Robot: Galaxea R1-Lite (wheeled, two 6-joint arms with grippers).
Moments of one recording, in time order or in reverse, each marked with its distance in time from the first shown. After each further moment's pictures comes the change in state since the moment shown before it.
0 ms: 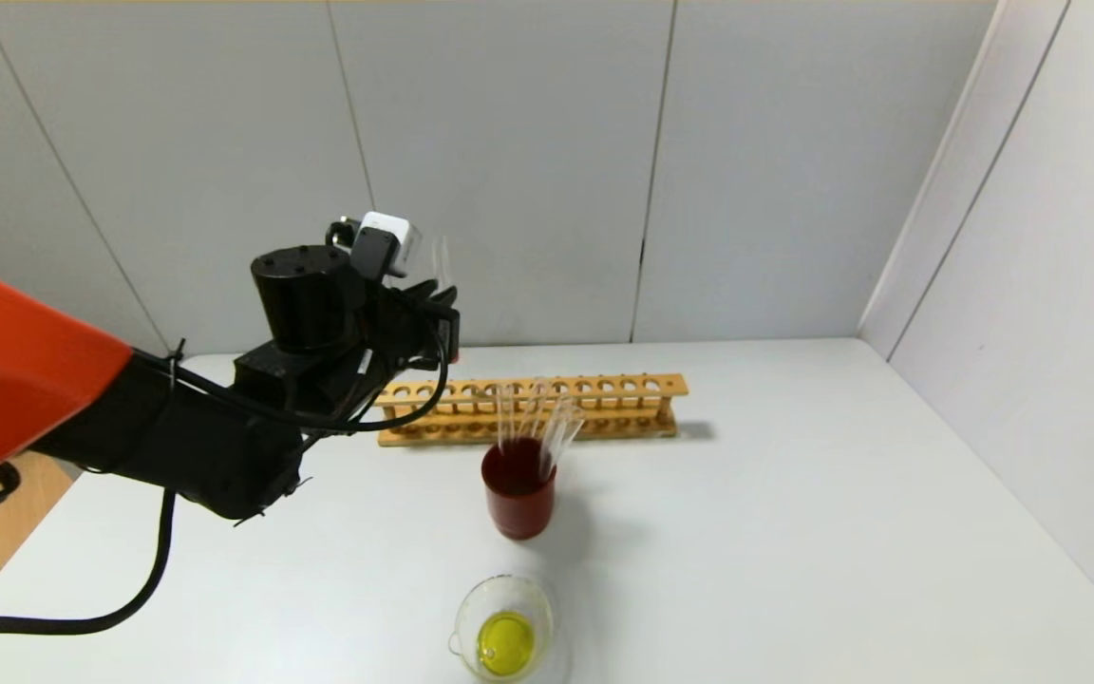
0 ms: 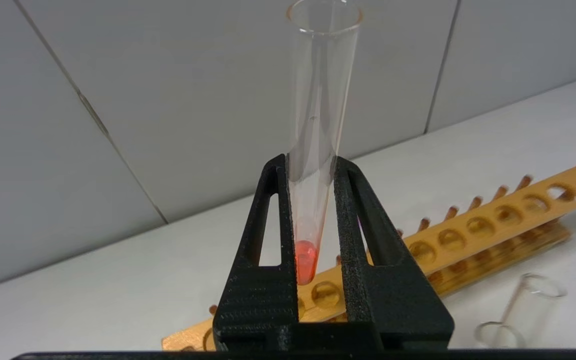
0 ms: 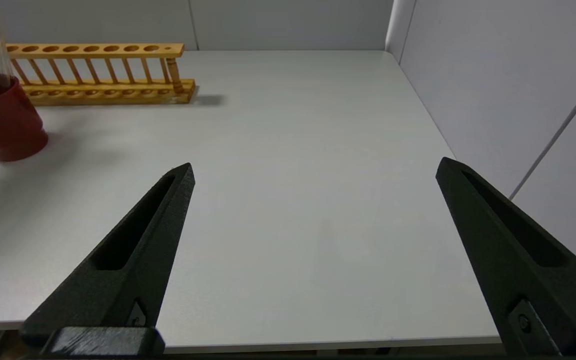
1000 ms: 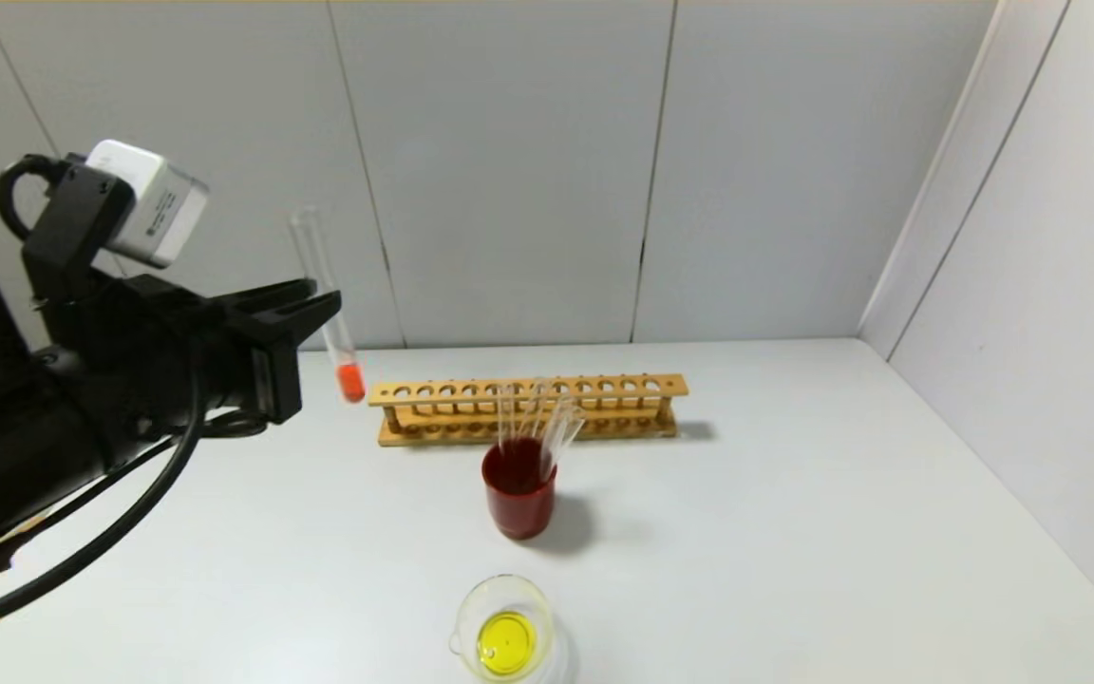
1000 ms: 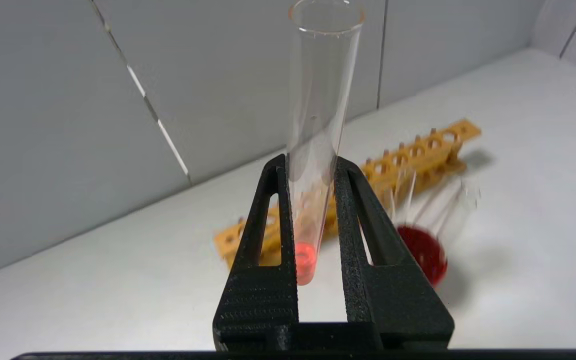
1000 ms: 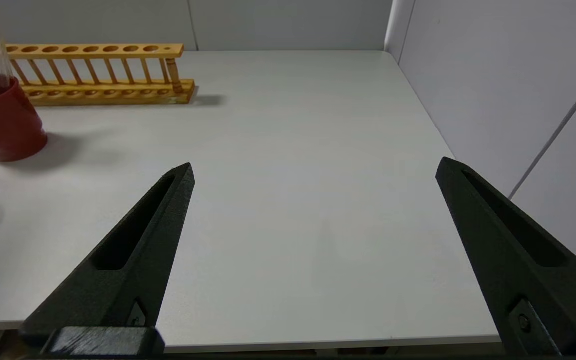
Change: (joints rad) left arm -0.062 -0.664 0.267 0.441 0.005 0.034; right arm 0.000 0.000 0.000 0.000 0.000 0.000
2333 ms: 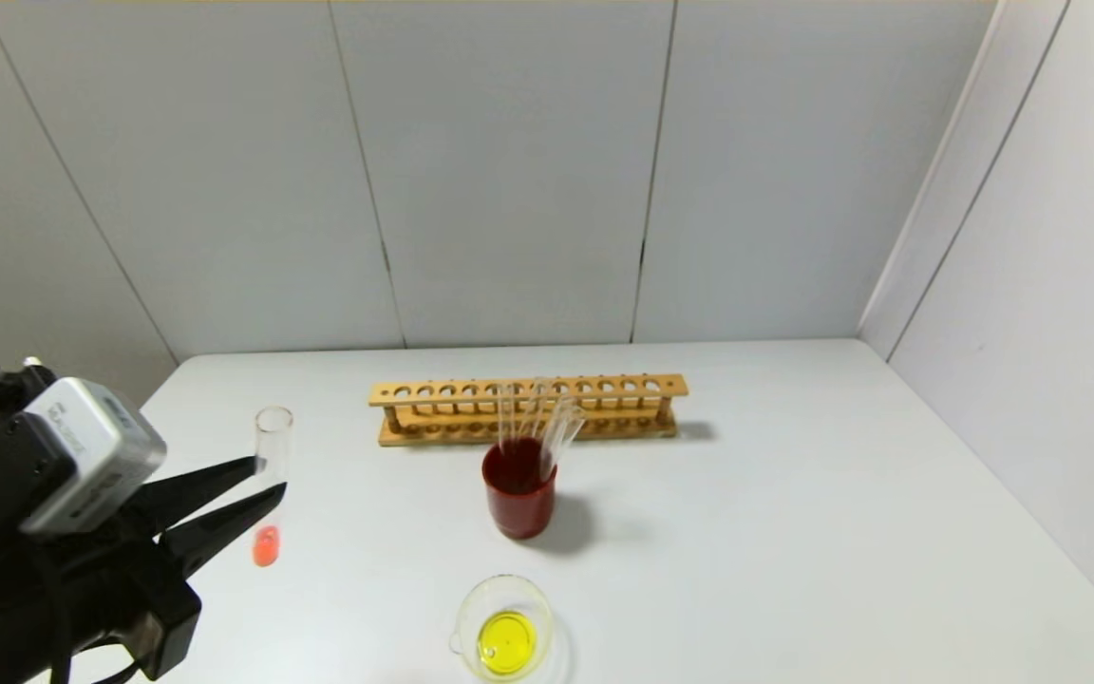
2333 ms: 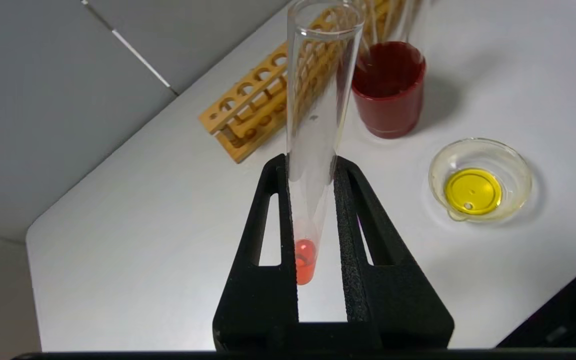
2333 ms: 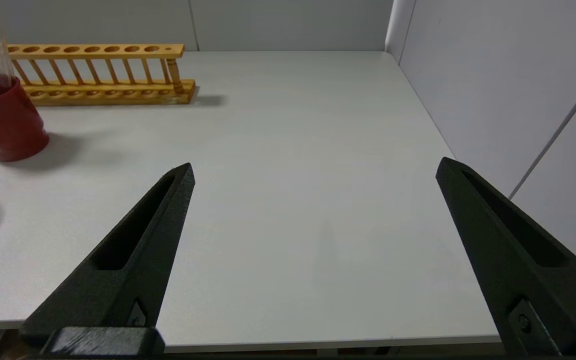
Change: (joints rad) left arm -0.087 -0.256 0.231 0.264 0.005 0.212; right arm 0.000 0.000 0.000 0.000 0.000 0.000
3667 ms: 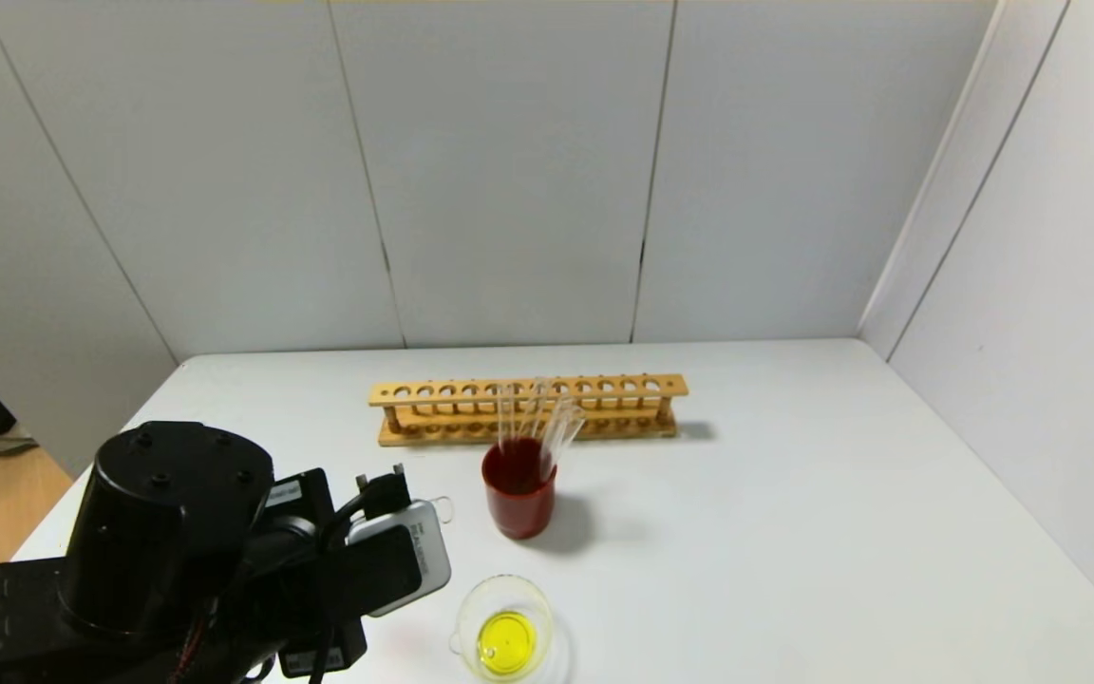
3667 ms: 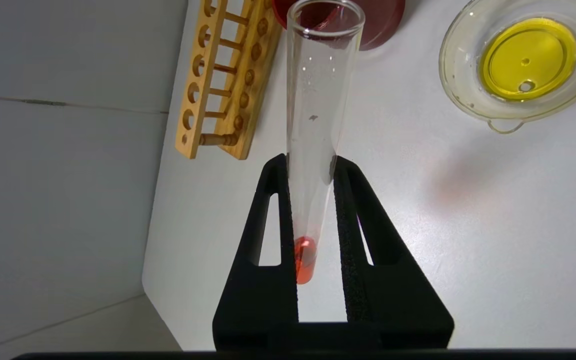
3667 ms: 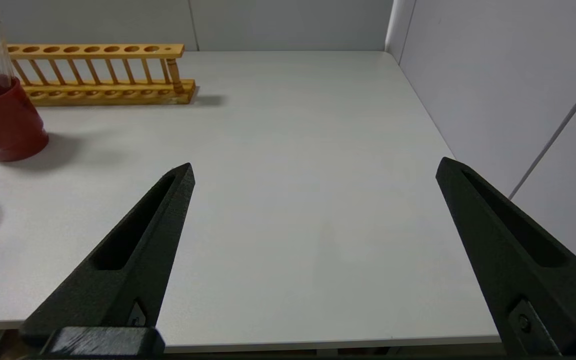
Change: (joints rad) left arm -0.207 0.367 -0.078 0.002 0.217 0.427; right arm 0.000 0.000 0.000 0.000 0.000 0.000
